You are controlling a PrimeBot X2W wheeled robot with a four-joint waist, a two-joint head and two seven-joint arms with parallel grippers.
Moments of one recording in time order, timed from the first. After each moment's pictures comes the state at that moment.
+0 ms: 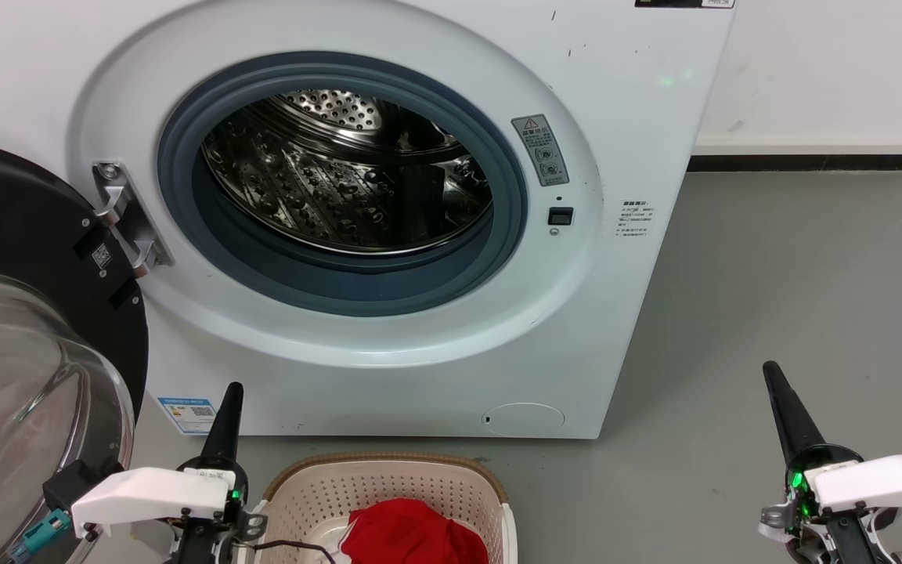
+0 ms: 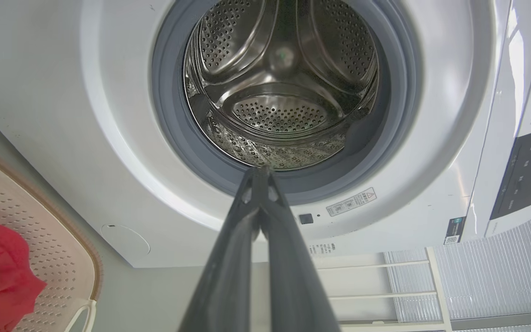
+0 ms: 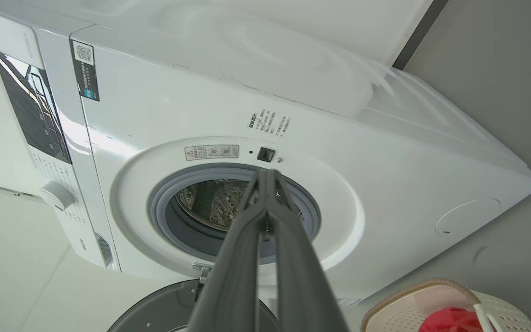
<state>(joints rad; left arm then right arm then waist) -0.08 0.06 0.06 0.23 -1.32 -0.09 0.04 -0.05 -0.08 -0.03 0.18 1.34 0.13 0.04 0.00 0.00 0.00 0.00</state>
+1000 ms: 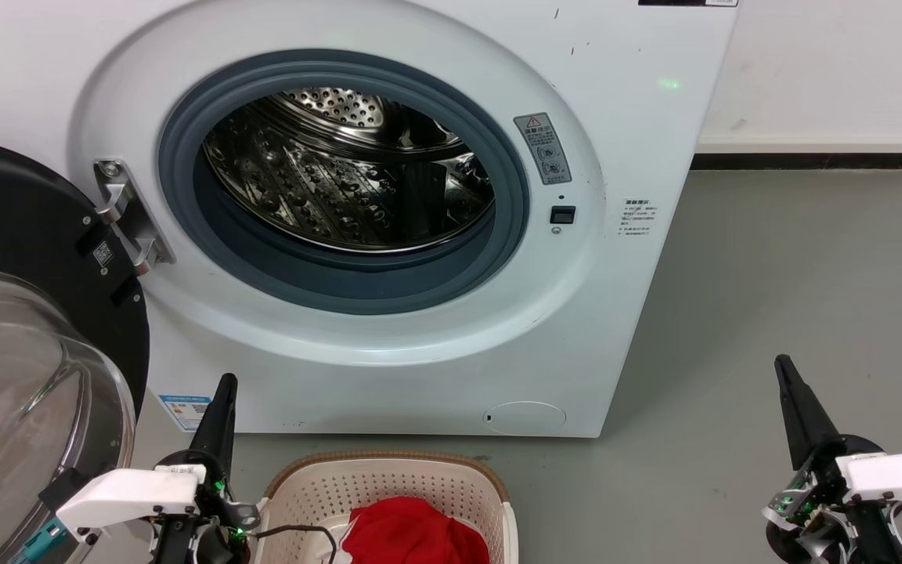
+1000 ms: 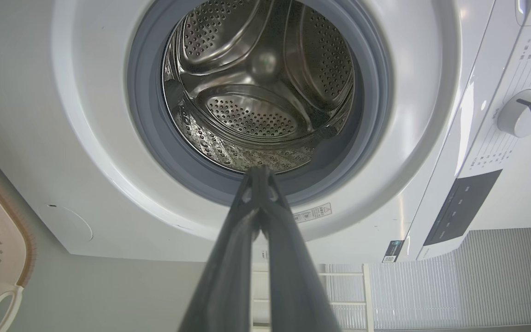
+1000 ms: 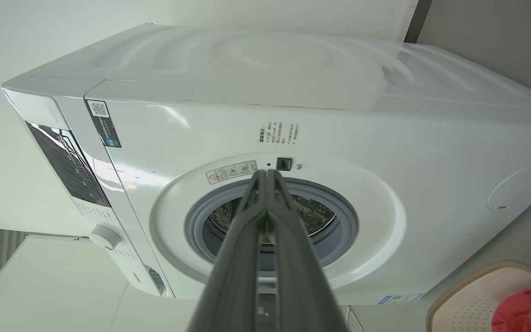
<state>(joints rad) -0.10 0.05 0.10 0.24 -1.54 -0.12 0.10 -0.09 -0.08 -0.06 0.23 1.57 0.13 0.07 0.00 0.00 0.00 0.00</state>
